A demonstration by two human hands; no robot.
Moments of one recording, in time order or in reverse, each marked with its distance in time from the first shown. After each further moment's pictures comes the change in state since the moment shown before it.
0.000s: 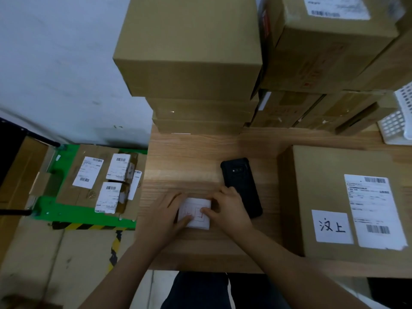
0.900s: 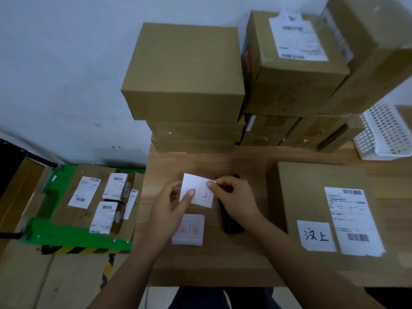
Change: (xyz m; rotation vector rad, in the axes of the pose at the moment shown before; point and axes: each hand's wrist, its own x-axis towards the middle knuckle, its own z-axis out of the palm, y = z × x) left_hand 0.029 0.068 -0.062 -0.694 0.274 -0.241; right_hand 0.006 -0.032 -0.089 0.567 0.183 0.112
